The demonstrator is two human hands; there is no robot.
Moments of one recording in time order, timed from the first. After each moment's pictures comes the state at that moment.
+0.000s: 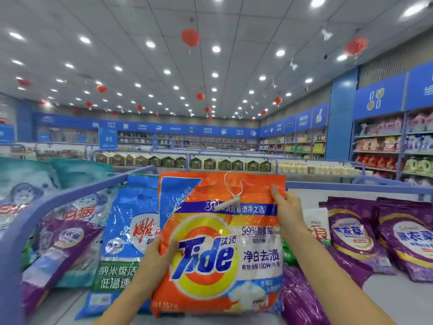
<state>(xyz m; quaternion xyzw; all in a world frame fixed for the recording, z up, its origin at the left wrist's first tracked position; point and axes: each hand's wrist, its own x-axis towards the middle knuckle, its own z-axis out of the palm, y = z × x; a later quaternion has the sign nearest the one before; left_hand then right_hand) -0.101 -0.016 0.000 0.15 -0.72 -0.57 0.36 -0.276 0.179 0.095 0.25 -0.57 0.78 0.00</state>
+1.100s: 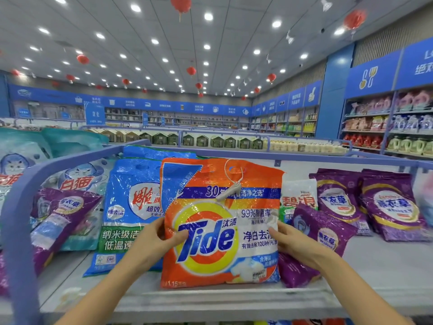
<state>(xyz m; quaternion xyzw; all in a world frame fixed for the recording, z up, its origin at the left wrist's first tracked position) -0.067 0.001 -0.004 0.17 -0.80 -0.53 0.23 -0.275 0.245 -0.010 0.34 -0.70 0.56 -0.28</state>
